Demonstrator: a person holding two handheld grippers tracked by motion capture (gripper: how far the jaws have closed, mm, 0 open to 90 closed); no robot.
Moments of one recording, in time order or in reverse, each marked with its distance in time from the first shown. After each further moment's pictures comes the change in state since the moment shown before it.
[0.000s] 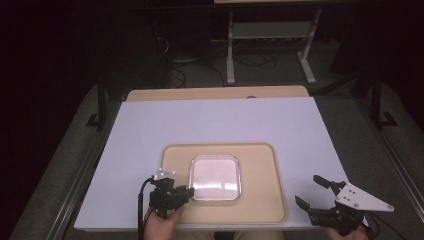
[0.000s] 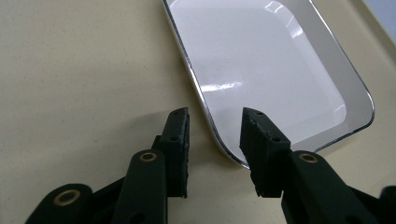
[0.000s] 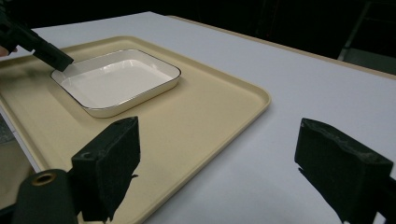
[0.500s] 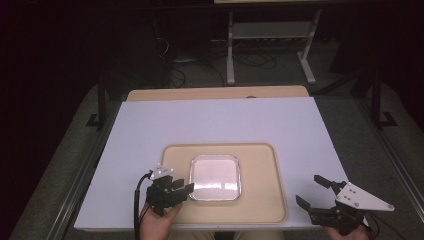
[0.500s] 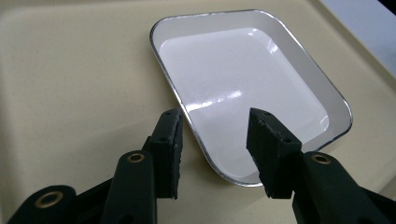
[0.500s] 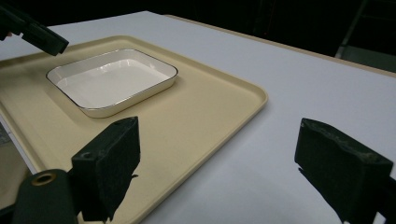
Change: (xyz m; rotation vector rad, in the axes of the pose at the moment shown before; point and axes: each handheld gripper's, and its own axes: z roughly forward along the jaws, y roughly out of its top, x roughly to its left) left arm -0.002 0.011 -0.014 -0.071 -0.018 0.115; right arm -0.002 0.000 0.000 0.003 -0.010 0.009
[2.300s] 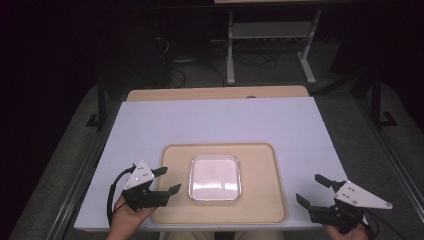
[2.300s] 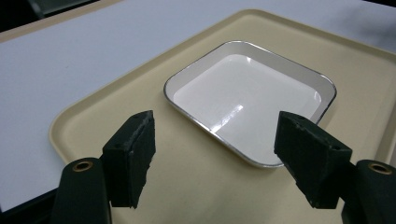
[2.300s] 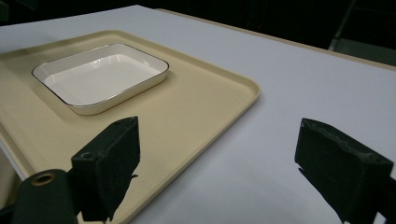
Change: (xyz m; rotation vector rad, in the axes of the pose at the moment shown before) left arm 0.041 0.002 -0.039 -0.151 -0.114 0.401; right arm -0.002 -0.001 0.003 0.024 -0.027 0.016
